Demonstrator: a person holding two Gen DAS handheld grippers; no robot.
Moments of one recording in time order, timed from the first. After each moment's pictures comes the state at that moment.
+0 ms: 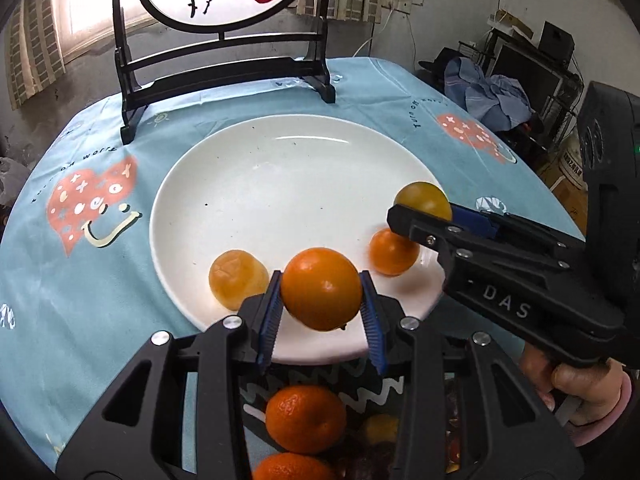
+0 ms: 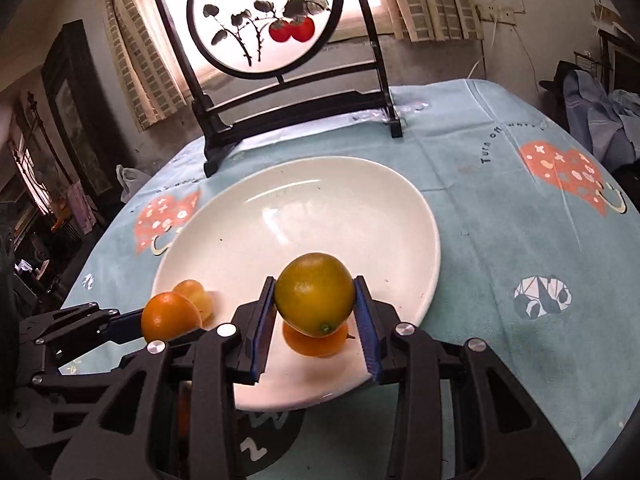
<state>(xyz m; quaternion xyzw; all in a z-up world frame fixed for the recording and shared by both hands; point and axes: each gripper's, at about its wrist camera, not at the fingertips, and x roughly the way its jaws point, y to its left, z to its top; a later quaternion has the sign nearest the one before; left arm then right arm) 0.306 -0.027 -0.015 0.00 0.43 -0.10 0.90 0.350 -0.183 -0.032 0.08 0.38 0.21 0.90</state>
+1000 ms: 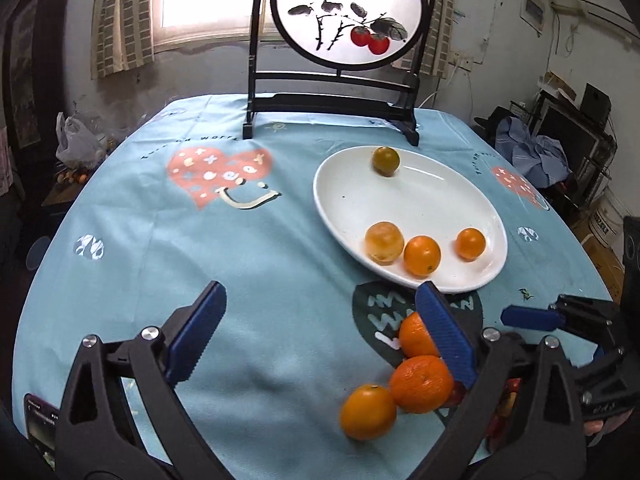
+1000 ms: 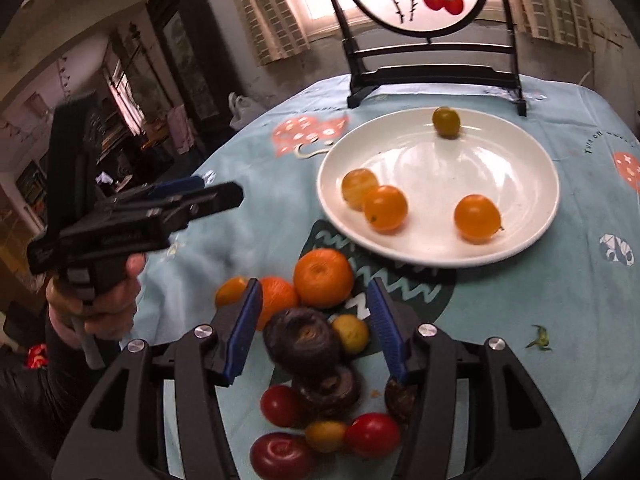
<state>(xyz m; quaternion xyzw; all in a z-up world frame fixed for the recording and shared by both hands) 0.215 0.077 0.006 -0.06 0.36 0.00 0.93 0.232 -0.130 -0.019 -0.02 0.40 0.41 0.82</state>
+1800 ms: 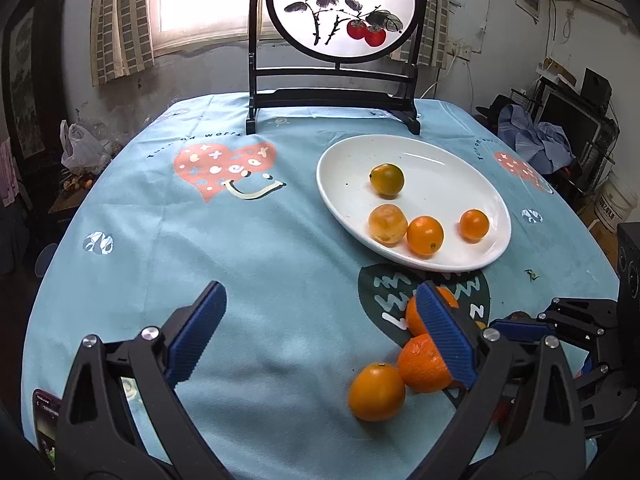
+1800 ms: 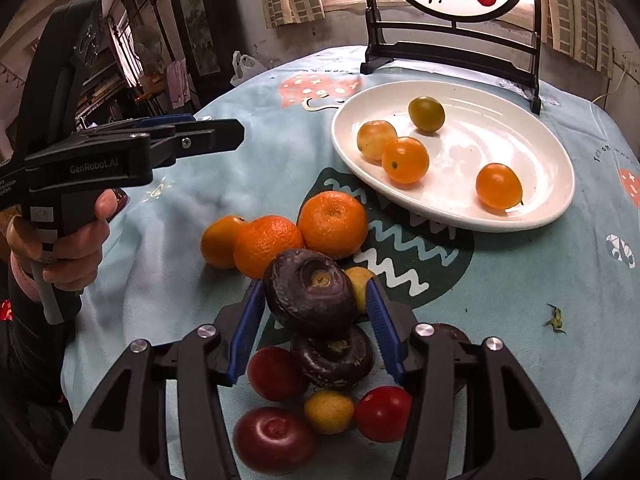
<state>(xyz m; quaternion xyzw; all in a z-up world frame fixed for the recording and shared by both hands) 0.203 0.070 0.003 -0.03 0.37 0.00 0.93 0.222 -0.120 -0.041 -0.08 0.41 0.40 0.82</state>
